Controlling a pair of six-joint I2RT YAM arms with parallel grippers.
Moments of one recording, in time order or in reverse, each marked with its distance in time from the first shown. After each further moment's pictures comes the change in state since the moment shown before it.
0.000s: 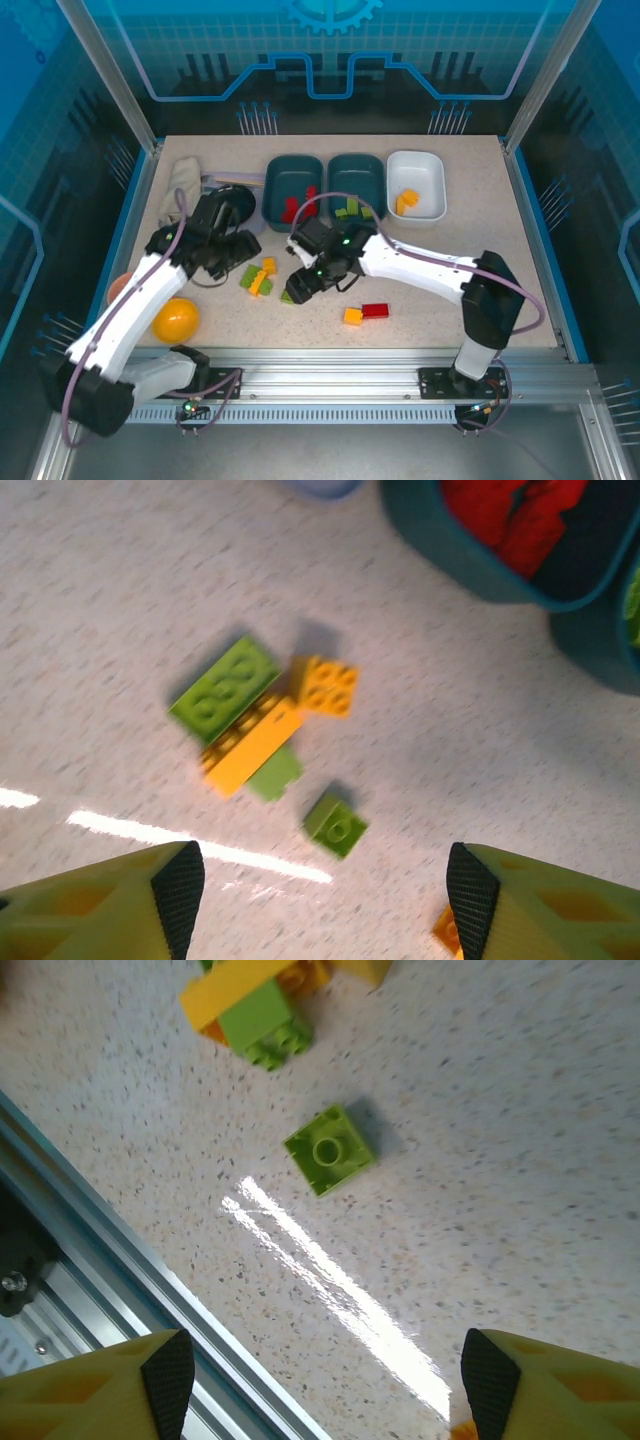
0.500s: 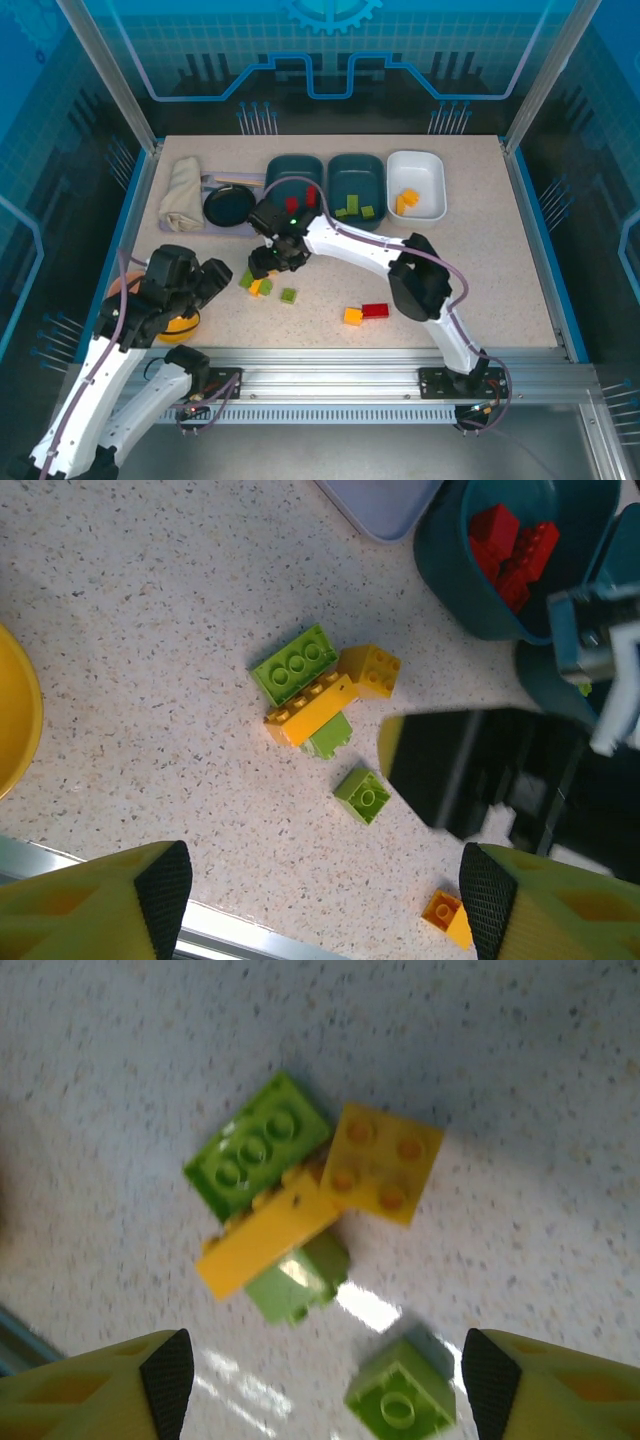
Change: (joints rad) left arm 0.000 -0.435 -0.117 -0.137 -0.071 -0.127; right arm -0.008 0.475 0.576 -0.111 0.049 0.222
